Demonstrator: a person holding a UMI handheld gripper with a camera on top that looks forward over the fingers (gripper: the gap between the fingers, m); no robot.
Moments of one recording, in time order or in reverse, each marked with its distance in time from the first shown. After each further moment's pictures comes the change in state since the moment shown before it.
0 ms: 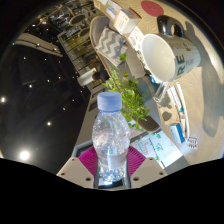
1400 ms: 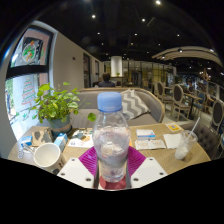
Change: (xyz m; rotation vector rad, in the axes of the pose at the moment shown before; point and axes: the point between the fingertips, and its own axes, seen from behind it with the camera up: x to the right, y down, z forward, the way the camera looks) arm 0.003 -0.341 -0.109 0.113 0.715 -1.886
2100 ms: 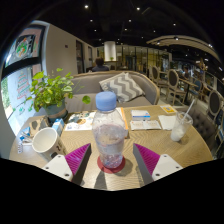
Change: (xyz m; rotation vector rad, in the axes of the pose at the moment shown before) arm 0.011 0.055 -0.026 -0.176 0.052 0.042
